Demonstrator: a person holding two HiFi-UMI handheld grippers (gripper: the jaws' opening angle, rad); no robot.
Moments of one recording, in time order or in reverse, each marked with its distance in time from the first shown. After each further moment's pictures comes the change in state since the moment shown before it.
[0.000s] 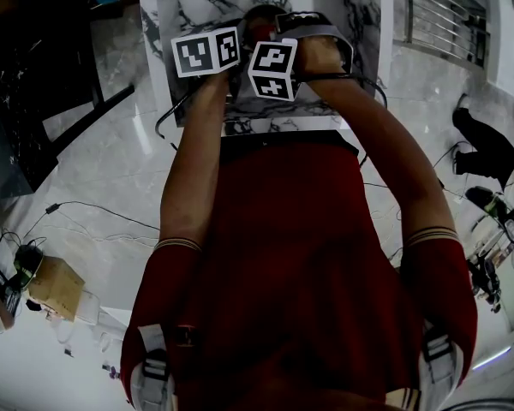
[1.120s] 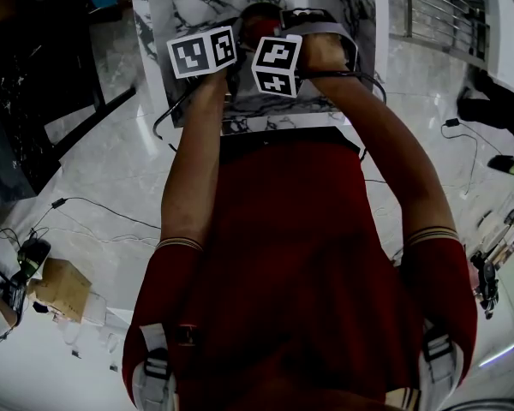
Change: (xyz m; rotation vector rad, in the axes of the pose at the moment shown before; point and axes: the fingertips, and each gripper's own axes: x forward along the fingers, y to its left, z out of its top) left arm 0.003 -0.003 -0.001 -0.008 -0.009 0.007; right arm 0.000 -0.001 -0.020 0.057 0.015 -0.020
